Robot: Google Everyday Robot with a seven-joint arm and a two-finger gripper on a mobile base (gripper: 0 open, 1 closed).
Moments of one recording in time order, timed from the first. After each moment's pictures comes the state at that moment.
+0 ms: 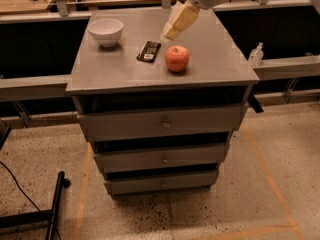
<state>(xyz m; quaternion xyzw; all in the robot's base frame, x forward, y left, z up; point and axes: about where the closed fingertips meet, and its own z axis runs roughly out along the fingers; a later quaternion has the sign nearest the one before) 0.675 -0.026 1.053 -0.64 0.57 -0.03 0.51</state>
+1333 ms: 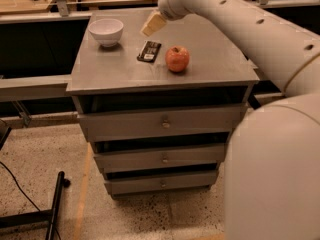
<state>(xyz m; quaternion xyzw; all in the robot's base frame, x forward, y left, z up) 0.849 -0.006 0.980 -0.48 0.68 -0.07 0.54</state>
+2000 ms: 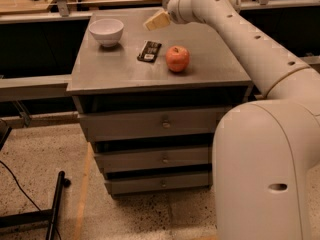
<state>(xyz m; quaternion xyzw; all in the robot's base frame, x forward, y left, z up) 0.909 -0.032 0.954 -0.37 0.72 0.03 0.59</state>
